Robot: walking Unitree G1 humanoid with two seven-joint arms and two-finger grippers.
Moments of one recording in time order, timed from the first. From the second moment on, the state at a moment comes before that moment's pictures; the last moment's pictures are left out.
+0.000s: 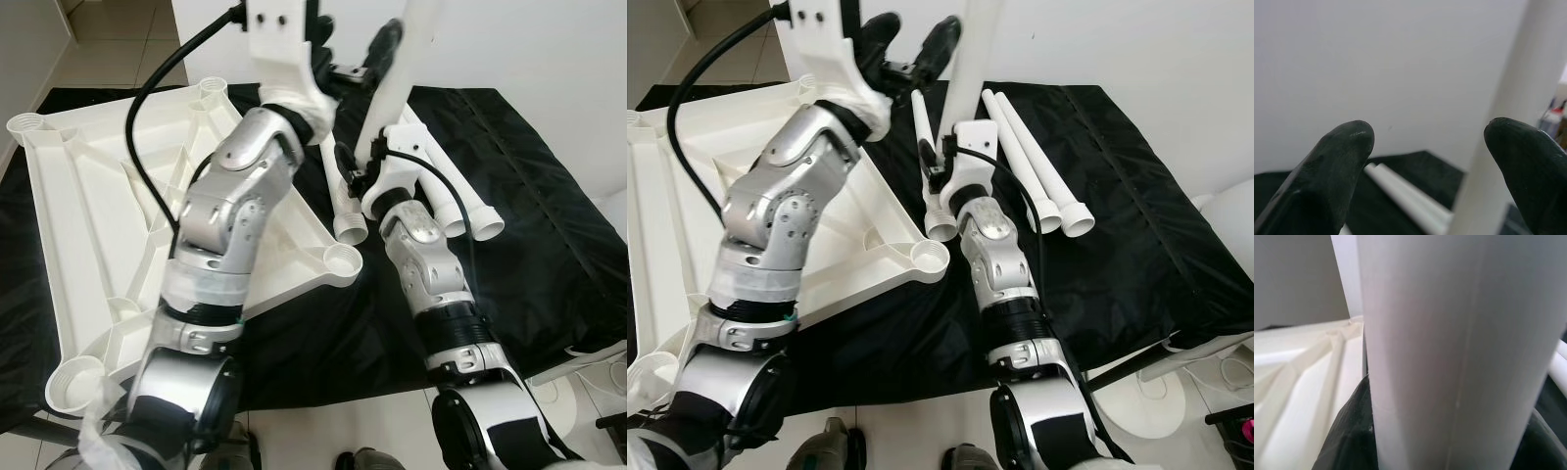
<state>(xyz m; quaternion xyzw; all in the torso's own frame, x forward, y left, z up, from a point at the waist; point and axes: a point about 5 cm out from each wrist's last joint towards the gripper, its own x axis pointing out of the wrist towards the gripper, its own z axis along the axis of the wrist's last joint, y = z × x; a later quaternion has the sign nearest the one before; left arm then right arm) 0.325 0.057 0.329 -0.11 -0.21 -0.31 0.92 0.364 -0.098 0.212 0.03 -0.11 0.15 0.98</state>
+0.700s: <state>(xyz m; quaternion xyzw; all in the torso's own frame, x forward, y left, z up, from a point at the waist) 0.307 0.108 0.206 0.06 -0.06 -0.25 0.96 0.332 -0.087 0.192 -0.01 -0.14 0.21 0.97</state>
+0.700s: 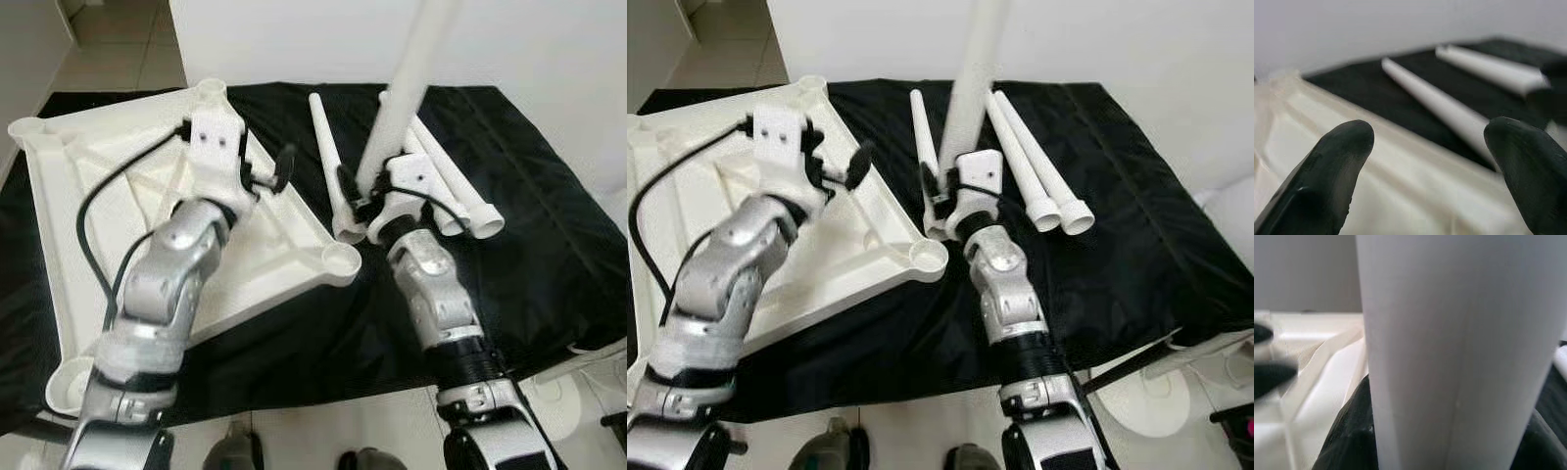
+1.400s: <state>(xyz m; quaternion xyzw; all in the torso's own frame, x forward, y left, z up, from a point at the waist) 0.264 0.105 0.173 0.10 -0.03 -0.33 0.94 0.320 -0.082 0.165 -0.03 -0.12 0.26 0.96</state>
